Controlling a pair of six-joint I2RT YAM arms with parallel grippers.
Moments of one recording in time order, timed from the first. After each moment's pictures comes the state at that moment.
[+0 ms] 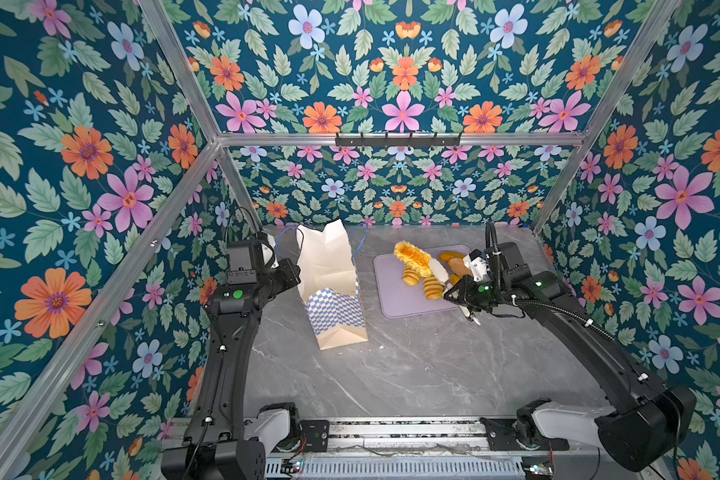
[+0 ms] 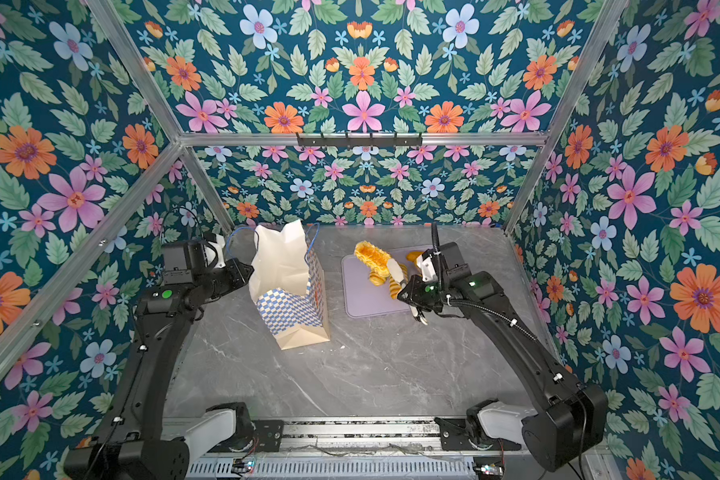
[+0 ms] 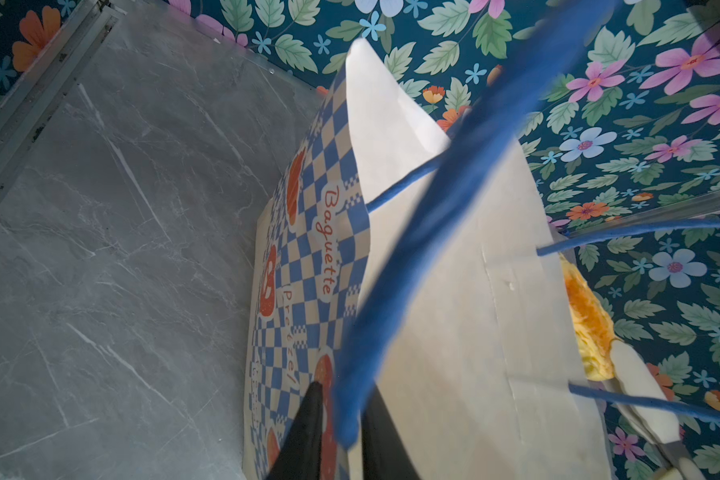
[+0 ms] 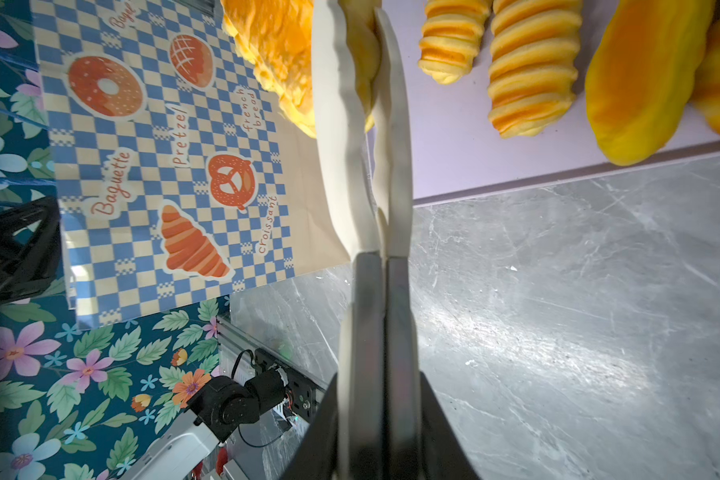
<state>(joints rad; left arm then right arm) 0.04 1.12 1.22 -0.78 0.30 -0.39 0.40 1.25 1.25 -0.87 -0.43 0.66</state>
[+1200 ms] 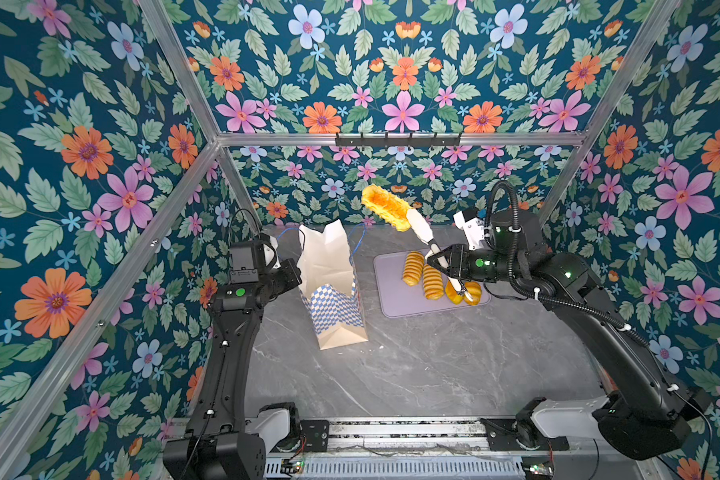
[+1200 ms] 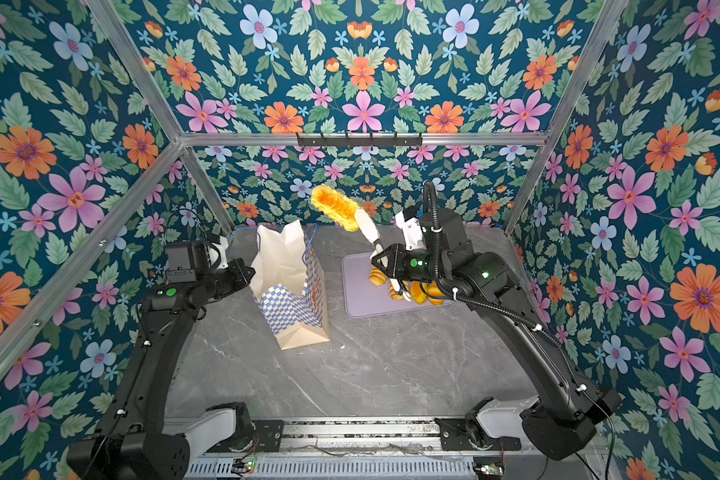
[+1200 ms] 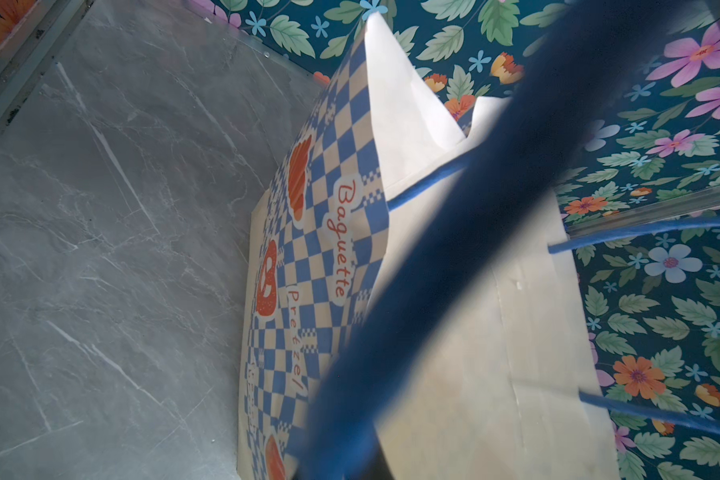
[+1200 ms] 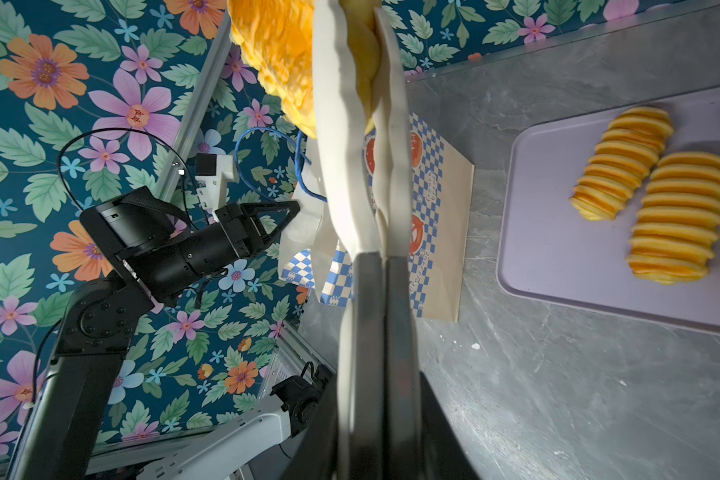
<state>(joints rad) 0.04 1.13 1.19 -0.76 0.33 -0.39 0.62 1.33 1.71 -0.89 -0.33 0.66</state>
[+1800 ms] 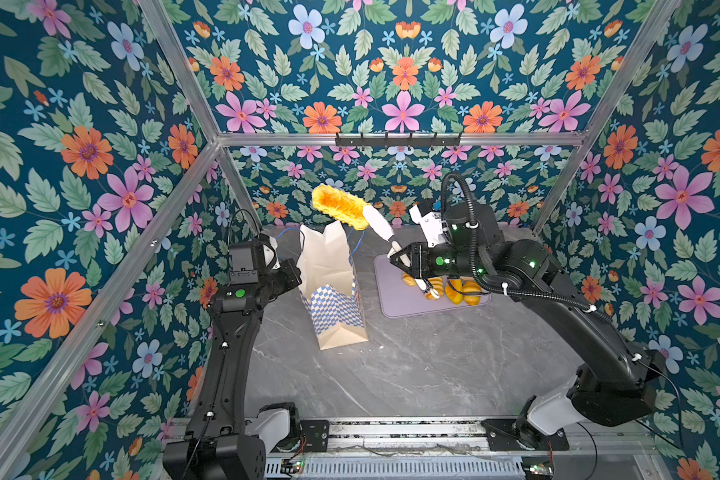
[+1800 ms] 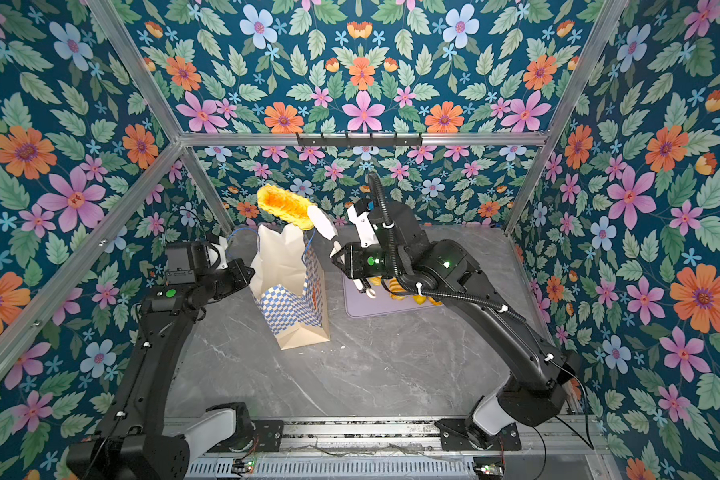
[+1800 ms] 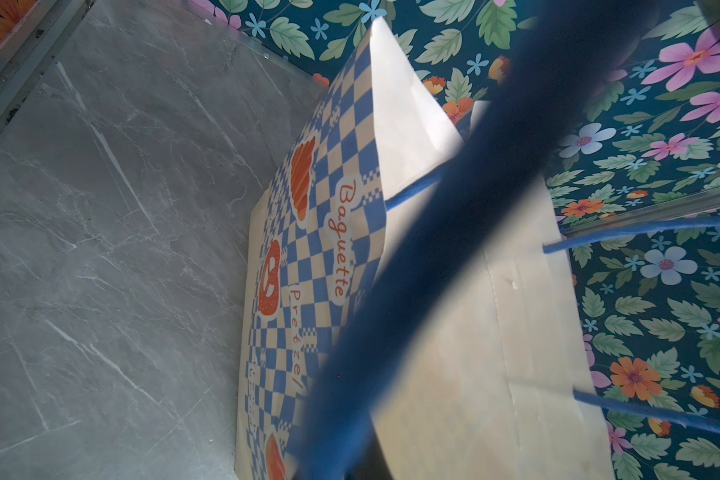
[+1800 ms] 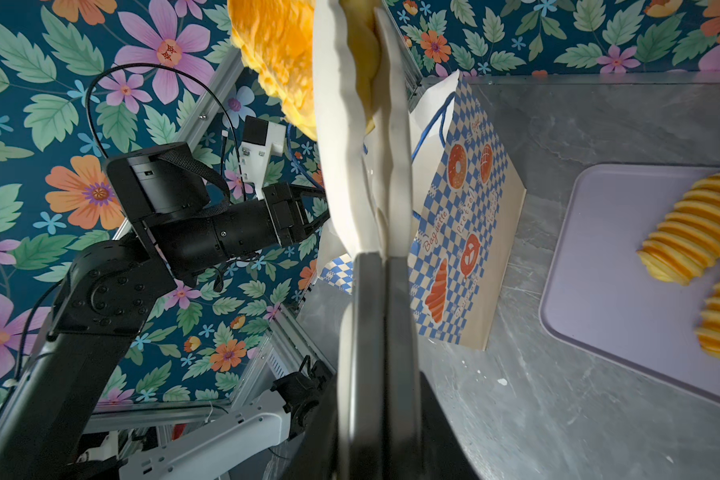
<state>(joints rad) 0.04 1.12 1.19 -0.75 0.33 -0.40 0.86 1.56 2.01 -0.96 -0.16 0.58</state>
